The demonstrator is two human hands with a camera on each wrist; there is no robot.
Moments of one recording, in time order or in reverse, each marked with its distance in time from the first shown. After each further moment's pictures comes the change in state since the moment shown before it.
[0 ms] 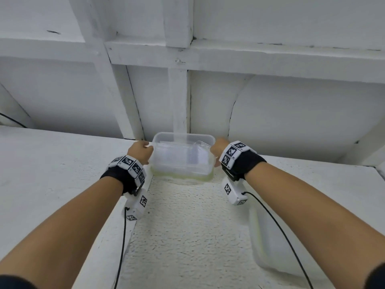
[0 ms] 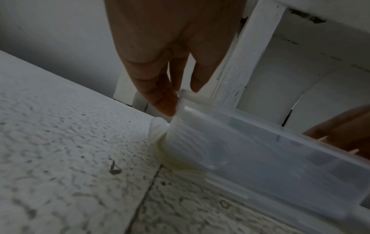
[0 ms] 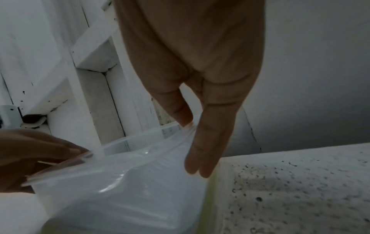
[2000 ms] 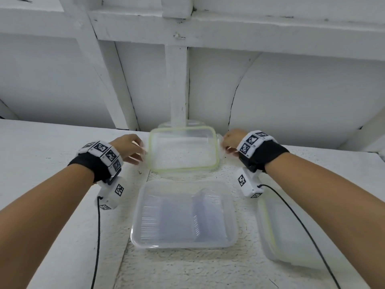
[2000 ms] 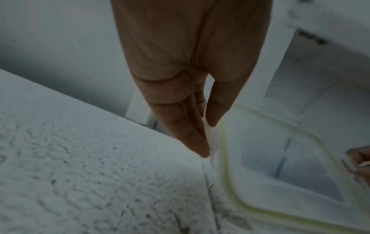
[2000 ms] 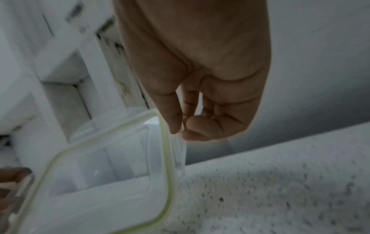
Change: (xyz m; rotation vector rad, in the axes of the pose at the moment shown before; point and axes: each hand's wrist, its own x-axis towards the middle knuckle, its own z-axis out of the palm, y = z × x) left_hand 0.017 -0.023 -0.027 -0.086 -0.353 -0.075; right_hand 0.014 0.030 -0.009 0.107 -0.043 -0.021
